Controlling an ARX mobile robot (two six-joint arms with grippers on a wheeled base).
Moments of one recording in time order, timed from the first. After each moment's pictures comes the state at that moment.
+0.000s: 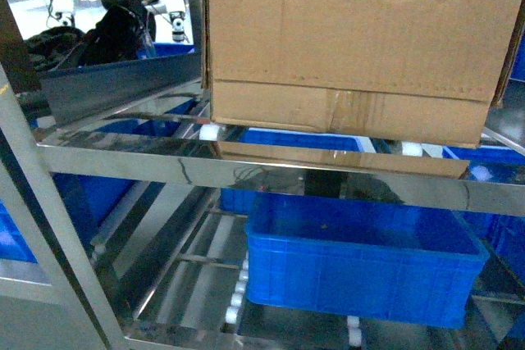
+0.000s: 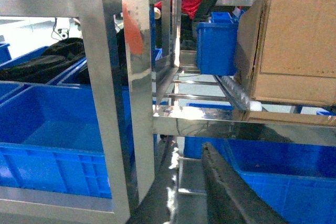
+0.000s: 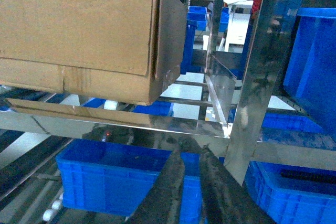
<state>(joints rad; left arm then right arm) 0.00 0.01 0.02 0.00 0.00 -0.01 0.00 0.00 0.02 0.00 0.00 -0.01</state>
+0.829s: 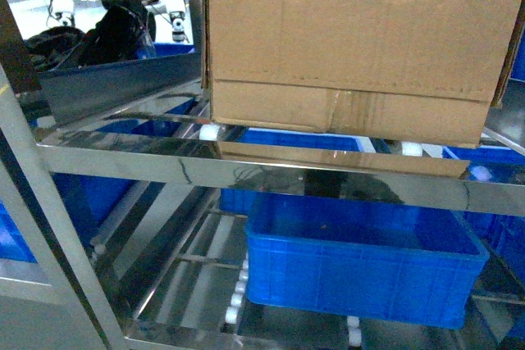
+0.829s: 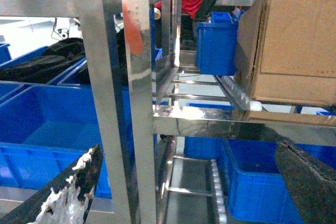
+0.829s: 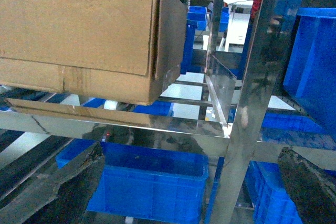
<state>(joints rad) 0.00 0.01 0.02 0.00 0.00 -0.01 0.00 0.00 0.02 0.00 0.00 -0.01</state>
